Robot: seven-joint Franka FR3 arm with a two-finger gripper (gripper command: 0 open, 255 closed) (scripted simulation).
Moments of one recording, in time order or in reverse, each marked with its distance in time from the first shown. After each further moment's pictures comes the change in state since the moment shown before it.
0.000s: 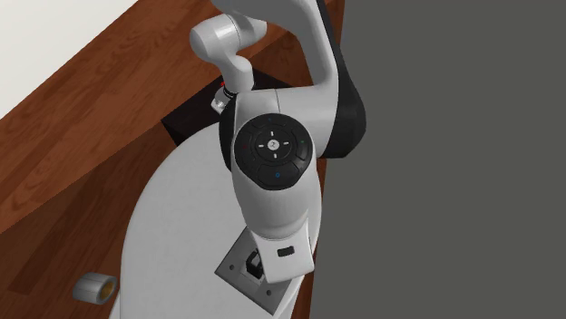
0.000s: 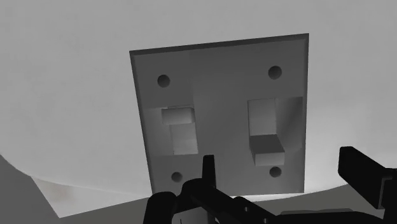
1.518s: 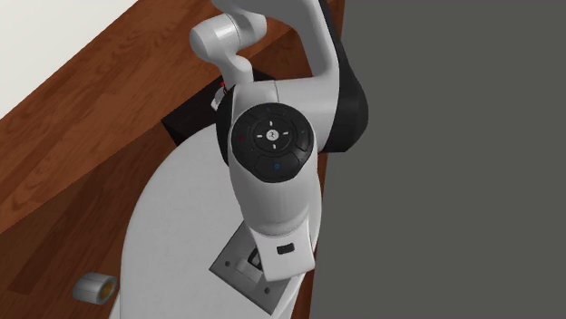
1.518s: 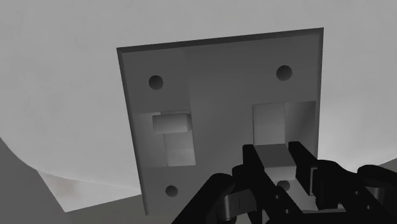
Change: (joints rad) arm 0.002 -0.014 -0.003 0.014 -0.008 -0.027 0.005
